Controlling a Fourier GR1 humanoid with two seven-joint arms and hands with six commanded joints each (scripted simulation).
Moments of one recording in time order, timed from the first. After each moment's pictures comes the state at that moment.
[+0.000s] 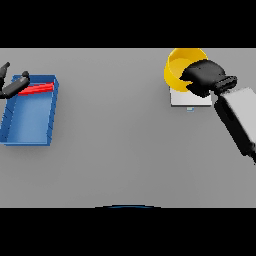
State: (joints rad) left arm -0.44 0.57 0.00 -1.28 -0.08 -0.11 0.53; right arm -0.82 -0.54 0.45 -0.99 0.81 0.37 -0.10
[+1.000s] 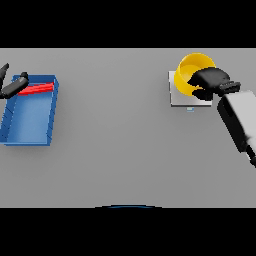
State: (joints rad) left arm -0.45 0.58 -0.01 -1.26 -0.09 -0.13 0.54; right arm -0.86 -0.49 0.43 -0.69 0.80 0.28 -0.15
